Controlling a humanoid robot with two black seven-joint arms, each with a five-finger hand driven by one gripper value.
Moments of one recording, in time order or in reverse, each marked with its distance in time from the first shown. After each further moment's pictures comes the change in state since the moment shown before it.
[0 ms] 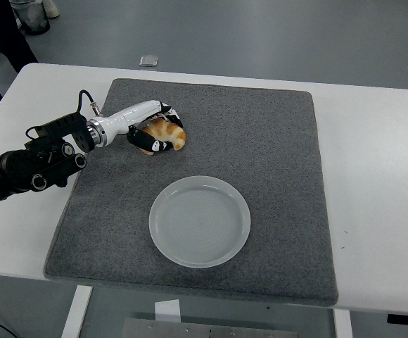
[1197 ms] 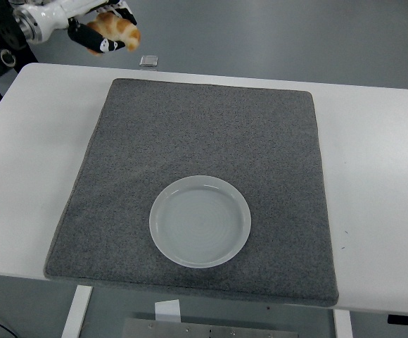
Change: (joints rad) left arm -0.399 0.241 0.001 -0.003 0.005 -0.179 -0.002; right arm 0.000 0.000 0.001 0.000 0.000 0.002 0.000
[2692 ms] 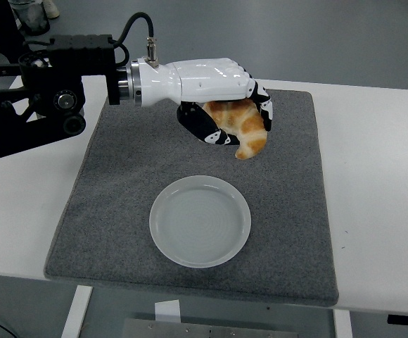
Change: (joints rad) left arm 0.047 0.014 0.051 -0.775 0.274 0.089 0.037; right arm 0.001 0.000 -0.001 0.000 0.000 -0.002 0.000
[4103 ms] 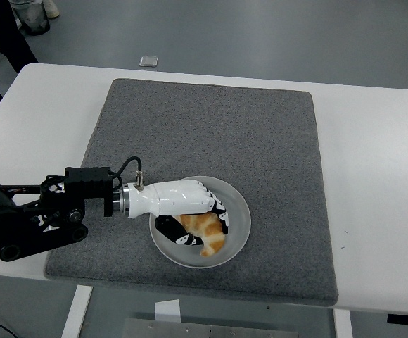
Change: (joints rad) left arm 0.462 -0.083 0.001 0.127 0.213 0.091 -0.060; right arm 0.000 0.000 0.000 0.000 0.001 0.000 0.000
